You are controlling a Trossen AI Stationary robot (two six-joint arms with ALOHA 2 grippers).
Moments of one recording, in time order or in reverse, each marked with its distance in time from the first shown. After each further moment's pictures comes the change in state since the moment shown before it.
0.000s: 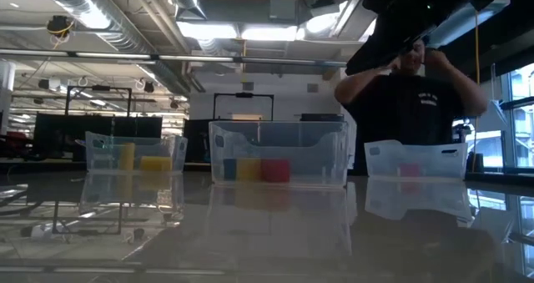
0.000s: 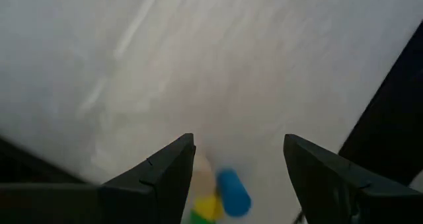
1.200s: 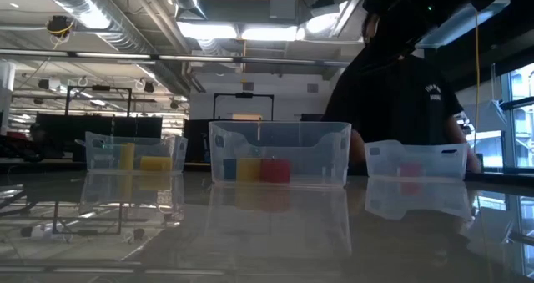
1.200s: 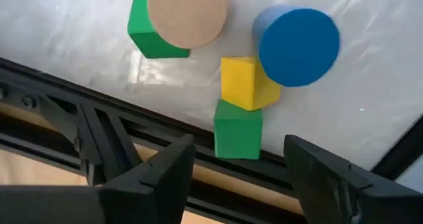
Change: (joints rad) left arm -0.283 0.295 -0.135 0.149 0.350 -0.028; right arm 0.000 0.000 0.000 -0.019 0.000 0.000
